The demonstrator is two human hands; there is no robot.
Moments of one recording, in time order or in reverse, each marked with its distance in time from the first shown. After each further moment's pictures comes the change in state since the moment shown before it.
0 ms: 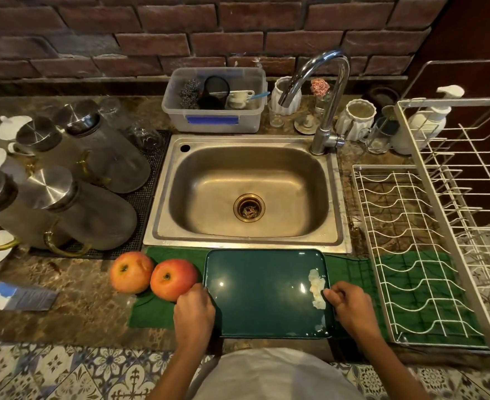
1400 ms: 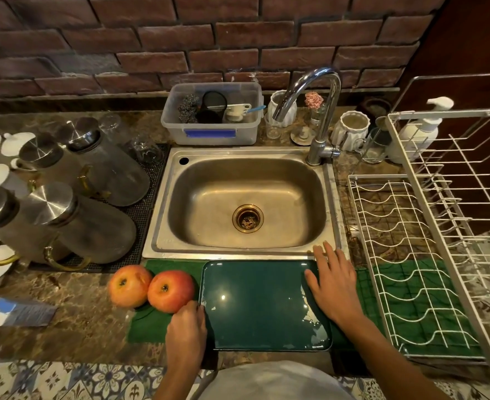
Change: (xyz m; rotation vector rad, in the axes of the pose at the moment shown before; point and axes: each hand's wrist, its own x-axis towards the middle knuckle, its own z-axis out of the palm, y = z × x) left_hand 0.001 -0.020 0.000 -0.005 0.004 0.007; right_hand 0.052 -0.022 0.017 -0.554 0.162 -0.350
